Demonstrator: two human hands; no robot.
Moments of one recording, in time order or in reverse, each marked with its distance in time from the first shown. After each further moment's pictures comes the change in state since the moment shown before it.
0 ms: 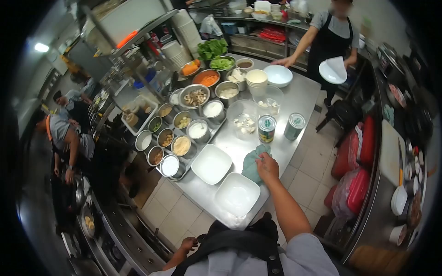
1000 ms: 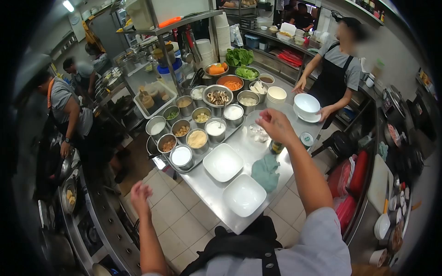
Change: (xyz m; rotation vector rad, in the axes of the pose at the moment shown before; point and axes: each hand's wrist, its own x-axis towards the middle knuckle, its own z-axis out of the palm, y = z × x) left_hand -0.150 0.211 -0.108 -0.791 0.602 1.059; right_hand 0.070 -0.203 -0.094 -0.004 -0.166 -0.534
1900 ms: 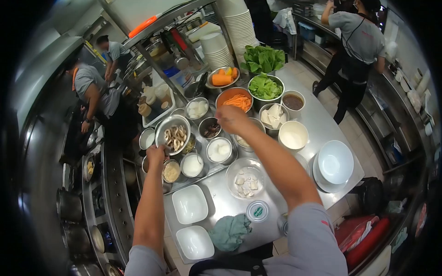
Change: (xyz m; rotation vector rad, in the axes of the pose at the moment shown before) left_hand 0.151 -0.002 0.358 0.438 0.229 -0.224; right_hand 0.304 0.139 0.106 0.127 -0.516 -0.414
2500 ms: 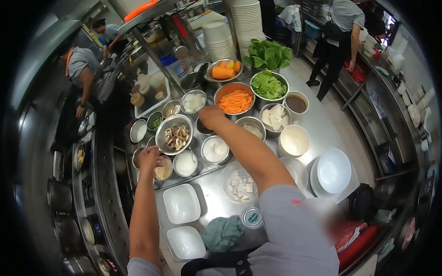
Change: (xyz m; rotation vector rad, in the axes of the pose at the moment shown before) left_hand -0.013 -0.030 -0.015 -0.125 -0.010 -0.184; right_hand 0.080 0.010 0.085 -0.566 -0.392 -0.045
